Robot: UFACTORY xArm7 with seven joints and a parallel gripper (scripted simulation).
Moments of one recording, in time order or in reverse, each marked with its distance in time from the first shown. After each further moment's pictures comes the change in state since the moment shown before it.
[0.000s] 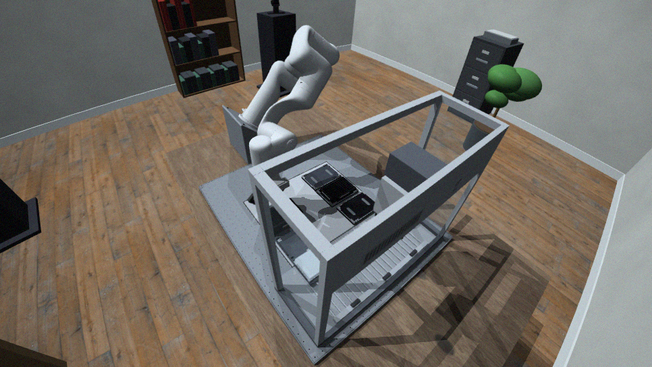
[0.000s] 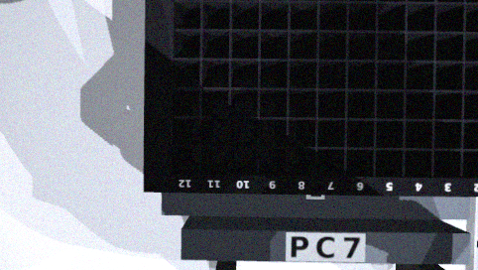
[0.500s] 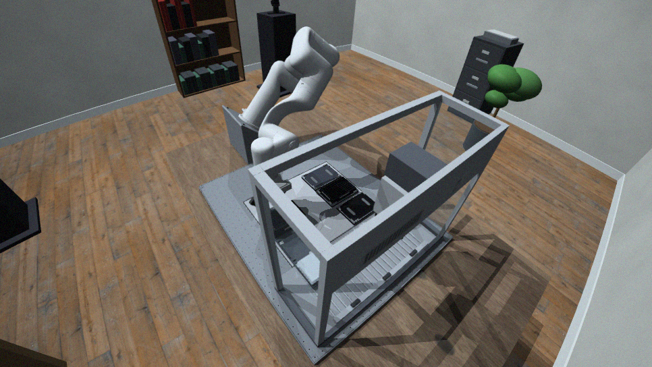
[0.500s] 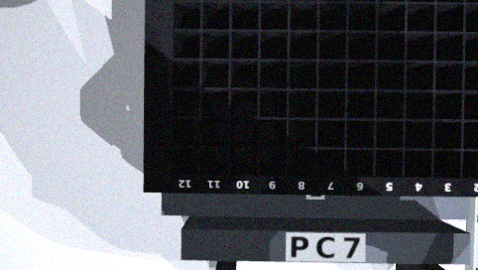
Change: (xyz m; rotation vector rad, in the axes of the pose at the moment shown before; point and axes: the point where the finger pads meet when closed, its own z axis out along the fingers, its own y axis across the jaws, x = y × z) arm 0.013 0.000 0.000 0.000 0.000 0.000
